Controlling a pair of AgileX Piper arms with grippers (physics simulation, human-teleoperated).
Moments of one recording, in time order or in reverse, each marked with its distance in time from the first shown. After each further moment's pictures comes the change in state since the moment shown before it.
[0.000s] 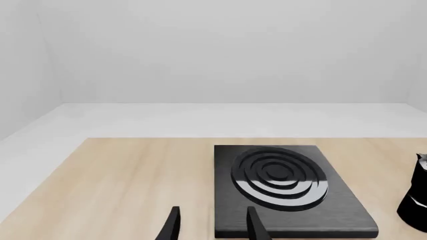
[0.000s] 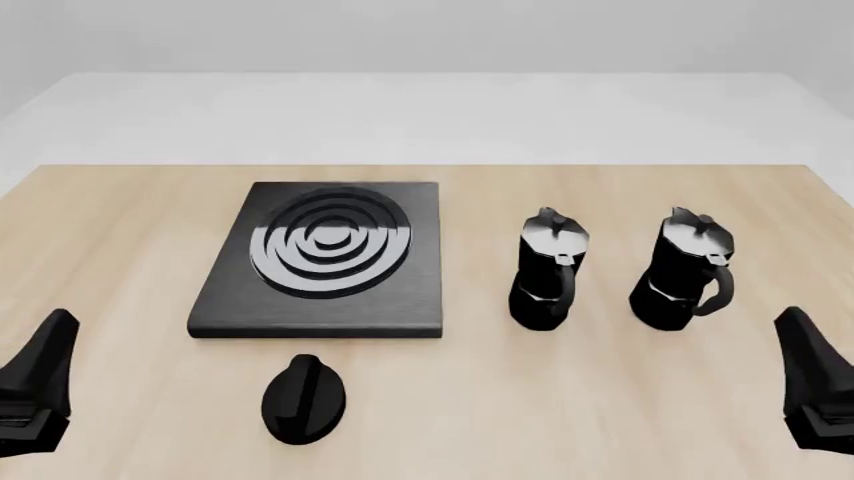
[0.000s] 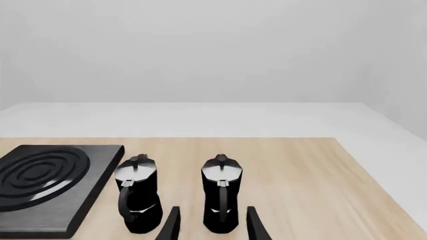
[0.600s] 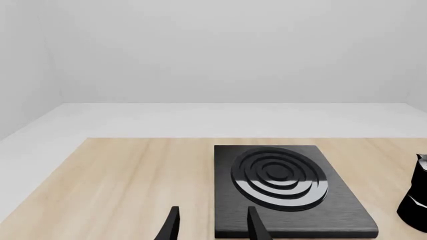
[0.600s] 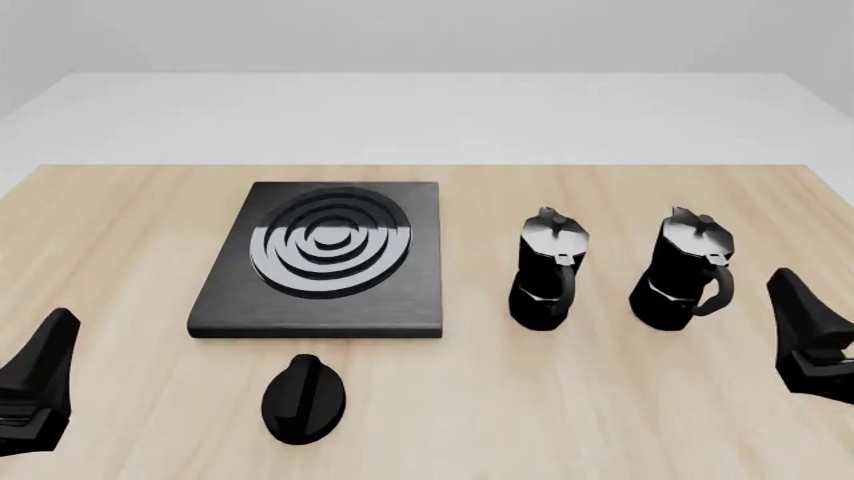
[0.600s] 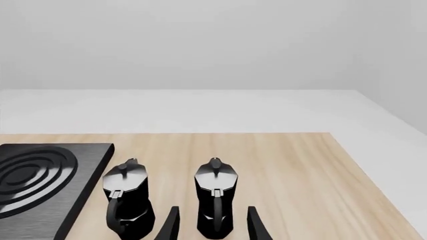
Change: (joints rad) left arm 0.000 0.005 -0.003 -0.001 0.000; right arm -0.027 0.292 -0.074 -0.152 -0.011
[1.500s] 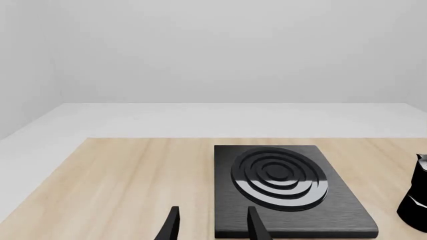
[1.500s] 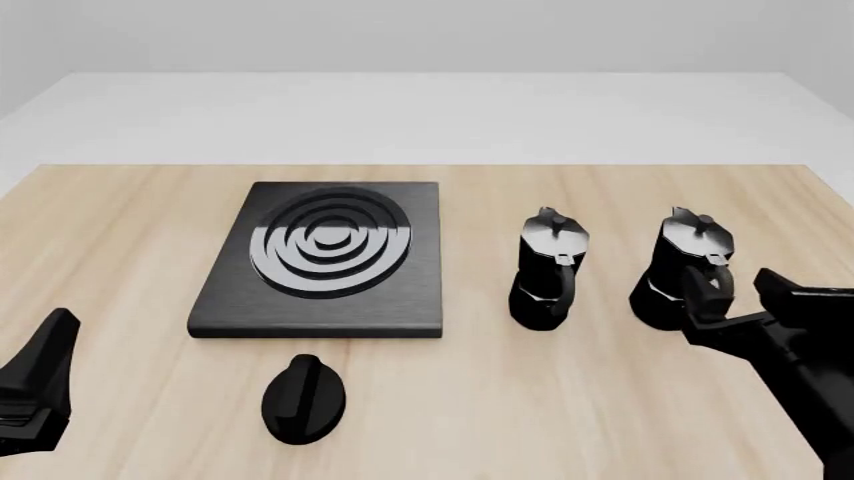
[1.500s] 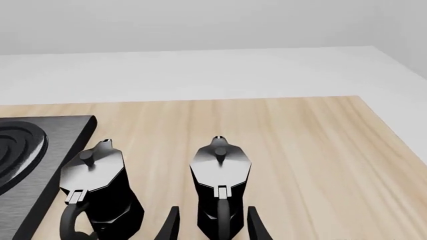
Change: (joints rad) left arm 0.000 0.000 0.000 0.000 0.000; right arm 0.008 1.044 0.030 -0.914 0.030
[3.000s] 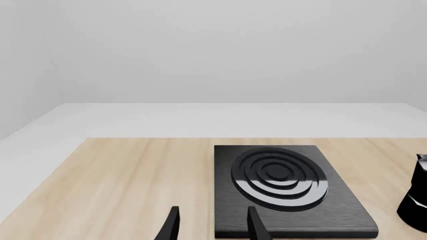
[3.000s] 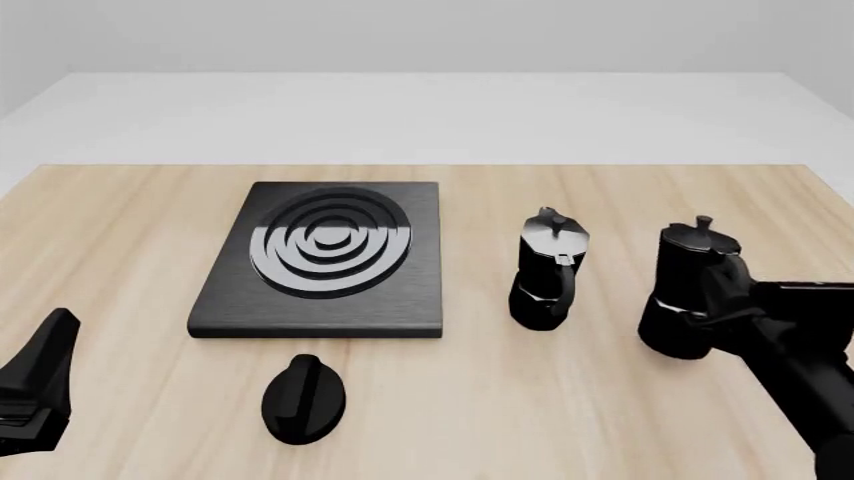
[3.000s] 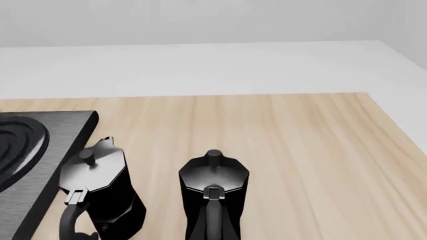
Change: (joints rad) left arm 0.000 0.000 0.000 0.000 0.000; right arm 0.014 0.030 -0.028 0.023 0.000
